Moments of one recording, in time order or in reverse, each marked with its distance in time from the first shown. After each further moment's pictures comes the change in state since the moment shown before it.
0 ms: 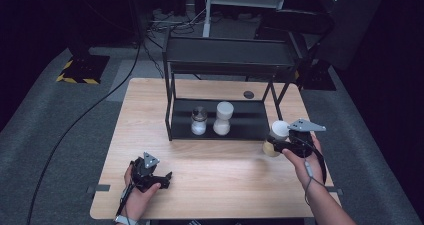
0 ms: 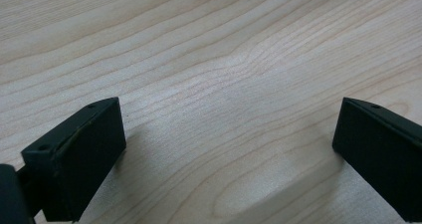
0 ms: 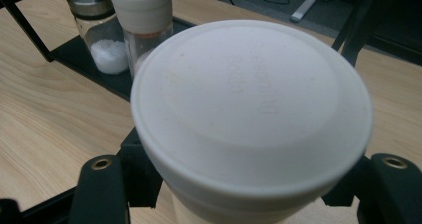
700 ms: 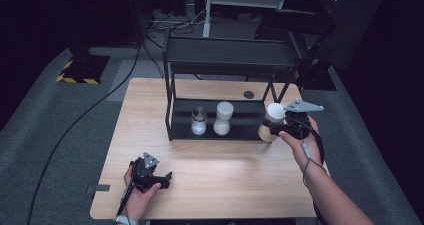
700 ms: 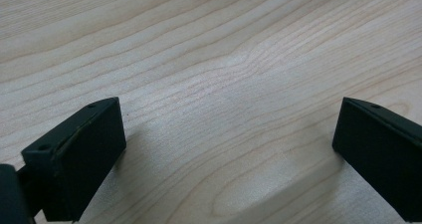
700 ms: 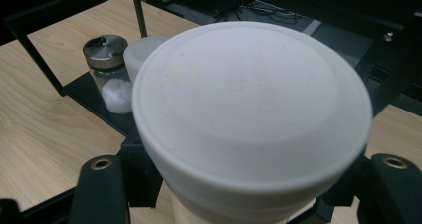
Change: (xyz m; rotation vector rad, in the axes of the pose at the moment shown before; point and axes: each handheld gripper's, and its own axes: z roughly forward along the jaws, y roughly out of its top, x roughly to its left) left arm -0.001 0.000 0.000 0.000 0.005 -0.003; right arm -0.008 0.052 0.009 -0.034 0.034 -0.042
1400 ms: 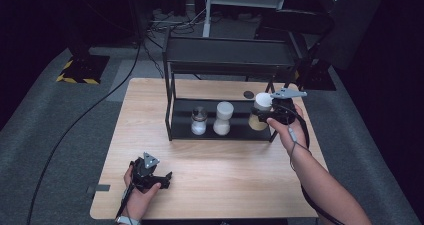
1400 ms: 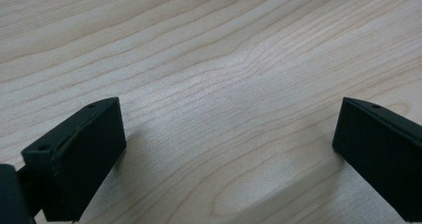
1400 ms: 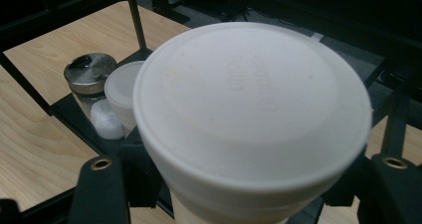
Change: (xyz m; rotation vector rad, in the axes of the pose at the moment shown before) left arm 0.000 0.000 0.000 0.000 0.000 0.000; right arm -0.013 0.019 0.051 0.000 0.034 -0.002
